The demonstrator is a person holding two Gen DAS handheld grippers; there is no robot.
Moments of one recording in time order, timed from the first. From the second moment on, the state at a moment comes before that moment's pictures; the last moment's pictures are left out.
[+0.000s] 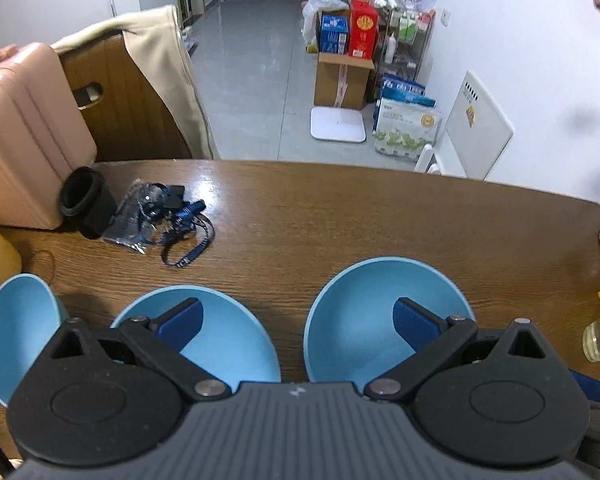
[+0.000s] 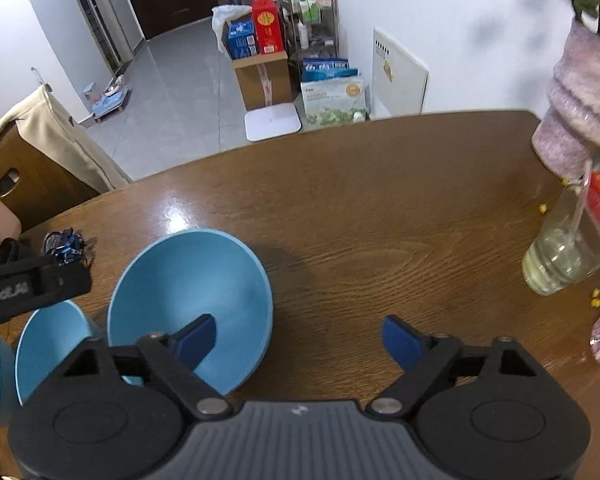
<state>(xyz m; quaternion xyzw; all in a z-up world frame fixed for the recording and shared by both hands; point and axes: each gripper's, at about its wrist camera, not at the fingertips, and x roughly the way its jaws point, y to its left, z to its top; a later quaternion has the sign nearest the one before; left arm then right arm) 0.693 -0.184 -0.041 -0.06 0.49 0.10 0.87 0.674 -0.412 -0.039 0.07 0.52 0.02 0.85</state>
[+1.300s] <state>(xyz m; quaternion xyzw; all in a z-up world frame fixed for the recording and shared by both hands) 0.727 -0.194 -0.111 -0.05 0.51 0.03 0.86 0.698 -0.404 -0.101 0.10 0.52 0.05 0.85</state>
